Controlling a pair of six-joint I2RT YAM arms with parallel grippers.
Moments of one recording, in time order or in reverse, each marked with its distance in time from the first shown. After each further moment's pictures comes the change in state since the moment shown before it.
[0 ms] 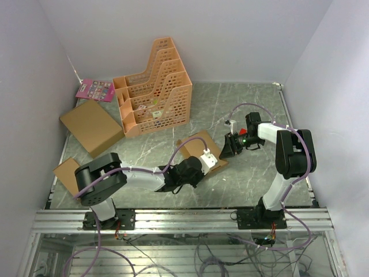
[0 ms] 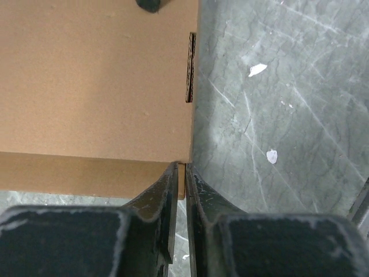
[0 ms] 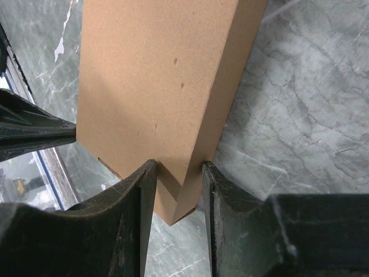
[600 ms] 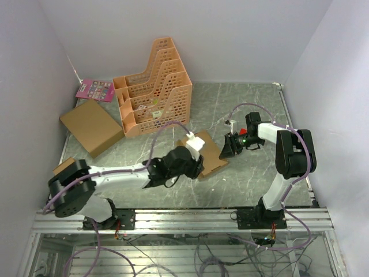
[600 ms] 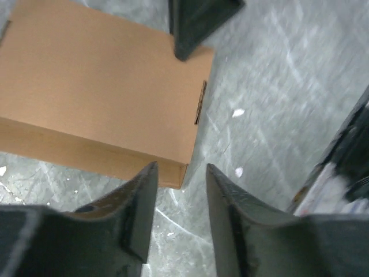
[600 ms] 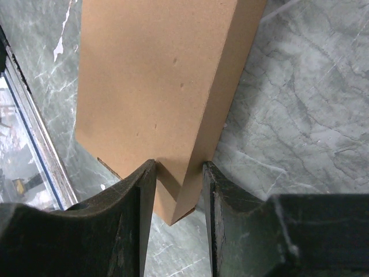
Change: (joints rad) left arm 0.042 -0.211 0.001 -0.118 -0.001 -0.196; right arm 0.000 0.000 0.001 0.000 0.003 0.000
